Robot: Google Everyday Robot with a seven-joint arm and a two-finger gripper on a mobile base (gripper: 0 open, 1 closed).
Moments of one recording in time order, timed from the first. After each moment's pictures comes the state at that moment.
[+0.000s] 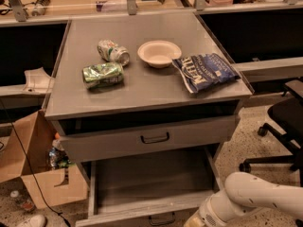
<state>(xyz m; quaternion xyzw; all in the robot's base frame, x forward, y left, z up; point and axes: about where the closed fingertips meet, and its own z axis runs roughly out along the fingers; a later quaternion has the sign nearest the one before) 0.325 -0.142 0.457 -0.35 0.90 0.26 0.06</state>
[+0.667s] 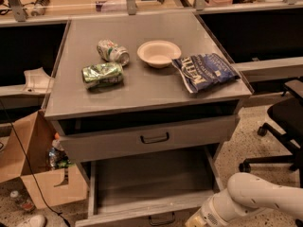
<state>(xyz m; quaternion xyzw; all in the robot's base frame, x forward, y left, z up) 0.330 -0.152 0.452 -0.34 0.90 0.26 0.07</state>
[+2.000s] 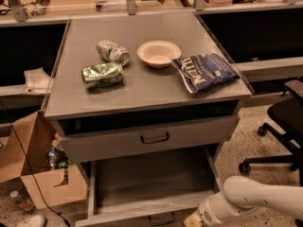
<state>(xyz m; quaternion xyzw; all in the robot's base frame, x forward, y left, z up) 0.349 -0.156 0.396 -0.27 0.92 0.27 0.06</state>
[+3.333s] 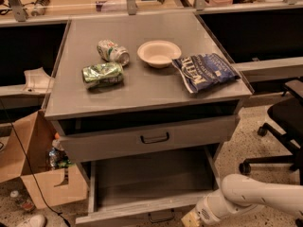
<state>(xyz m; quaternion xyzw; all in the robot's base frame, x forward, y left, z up) 0.356 -0.147 0.399 -0.28 0.92 0.28 0.07</state>
